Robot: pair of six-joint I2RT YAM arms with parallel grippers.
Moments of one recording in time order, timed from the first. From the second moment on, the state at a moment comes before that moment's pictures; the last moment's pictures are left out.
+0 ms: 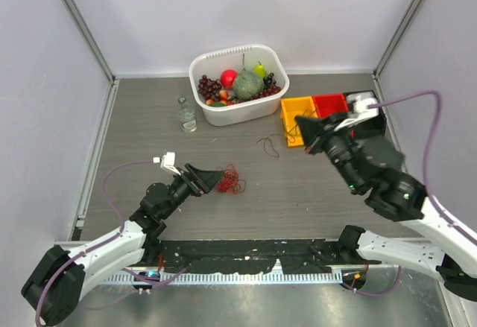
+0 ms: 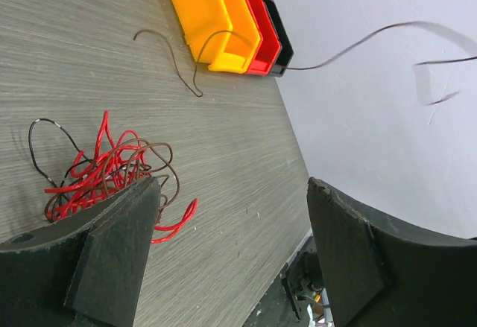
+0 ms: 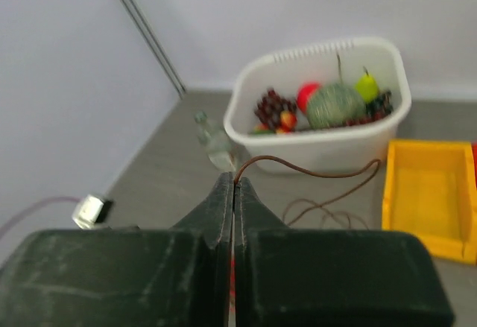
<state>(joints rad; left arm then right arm) -0.65 0.77 0.05 0.70 0.04 -0.99 0.98 0.80 1.21 -0.25 0.53 0.29</state>
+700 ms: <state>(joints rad) -0.65 0.85 0.05 0.75 0.07 -0.97 0.96 0.93 0.85 -0.41 0.53 0.57</state>
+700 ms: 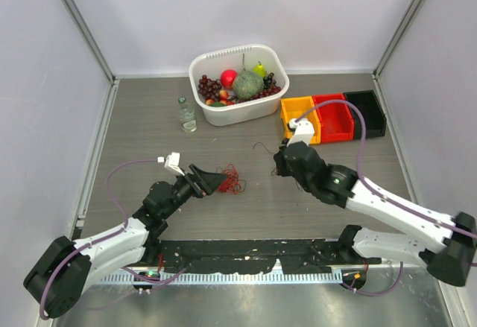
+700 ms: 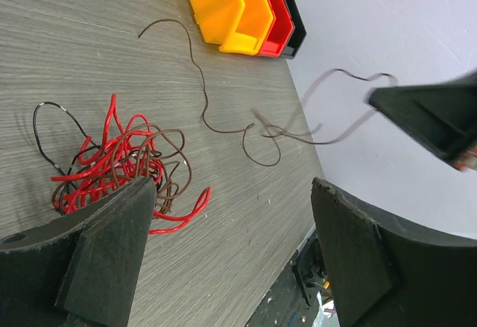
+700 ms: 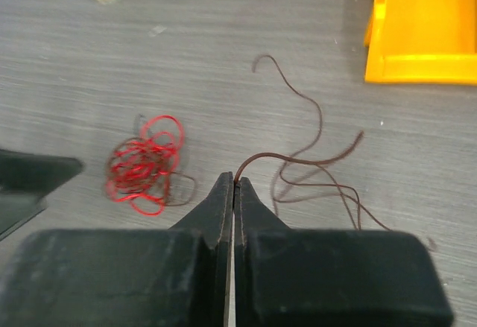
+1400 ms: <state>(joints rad) -0.76 0.88 0.10 0.61 0.07 -0.88 0.63 1.23 0.78 -0.43 0.21 0.64</state>
